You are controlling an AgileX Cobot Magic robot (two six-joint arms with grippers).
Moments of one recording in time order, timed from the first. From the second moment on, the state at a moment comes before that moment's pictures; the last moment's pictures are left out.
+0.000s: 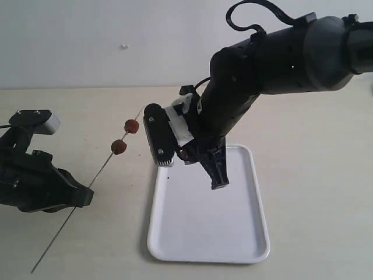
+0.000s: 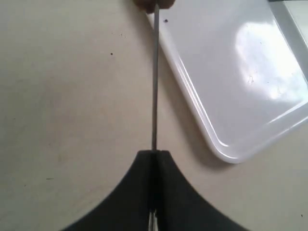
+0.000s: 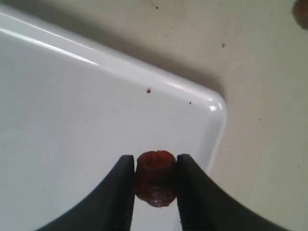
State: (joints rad) left arm -0.30 1.46 -0.61 -1.08 0.48 1.06; right arm 0.53 1.89 -1.28 0.00 0.60 -1.21
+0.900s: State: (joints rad) left arm -0.30 1.46 -0.61 -1.08 0.52 1.06; right arm 0.53 1.89 -1.28 0.00 0.30 -0.41
